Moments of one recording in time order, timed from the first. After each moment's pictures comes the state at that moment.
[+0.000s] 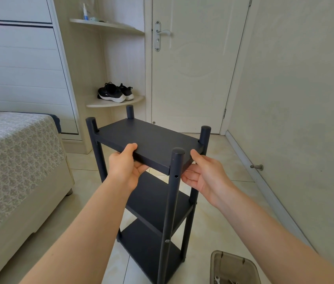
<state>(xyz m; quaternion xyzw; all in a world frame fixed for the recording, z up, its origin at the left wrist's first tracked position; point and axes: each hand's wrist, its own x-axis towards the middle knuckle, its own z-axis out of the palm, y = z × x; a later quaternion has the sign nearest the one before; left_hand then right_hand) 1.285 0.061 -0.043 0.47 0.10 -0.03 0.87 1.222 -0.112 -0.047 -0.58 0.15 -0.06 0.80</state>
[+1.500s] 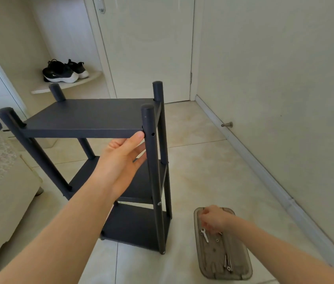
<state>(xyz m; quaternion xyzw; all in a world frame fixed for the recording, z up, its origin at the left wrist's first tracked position) 1.249 0.016 -0.076 0.52 -0.15 -0.20 0.82 1.155 -0.222 -0.268 -0.84 0.28 0.21 0.42</state>
